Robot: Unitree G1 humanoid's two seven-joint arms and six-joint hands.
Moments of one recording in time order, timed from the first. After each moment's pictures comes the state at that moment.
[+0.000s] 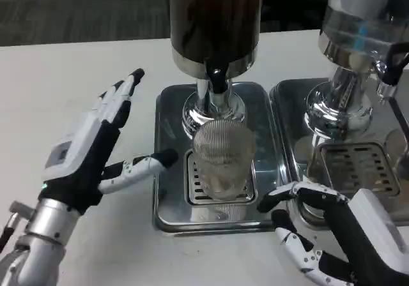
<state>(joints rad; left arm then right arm) -0.16 0.50 -0.14 0.58 0.49 -0.70 0.31 0.51 -0.28 0.13 -0.32 -0.50 -0.41 -0.05</state>
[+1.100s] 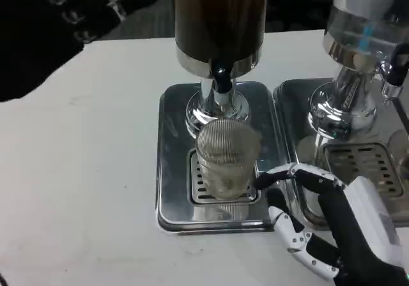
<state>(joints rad) -0.58 0.71 0.19 0.46 -0.94 0.28 -1.23 0.47 -0.17 0.17 -0.31 -0.60 -0.38 -0.15</state>
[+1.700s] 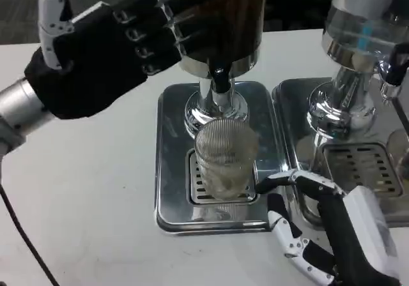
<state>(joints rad) -0.65 0.49 0.18 0.59 -0.65 0.23 -1.25 0.50 -0.14 0.21 -0.27 -0.65 -0.38 -0.24</state>
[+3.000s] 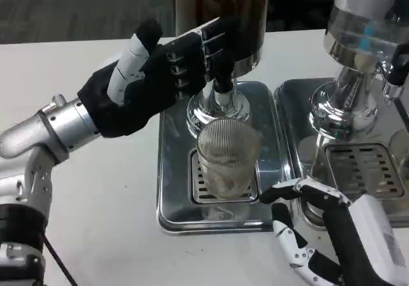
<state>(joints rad) -0.66 0.34 0.13 0.76 -0.38 -0.20 -1.18 0.55 -0.17 0.21 -0.32 -0.64 -0.36 -0.23</state>
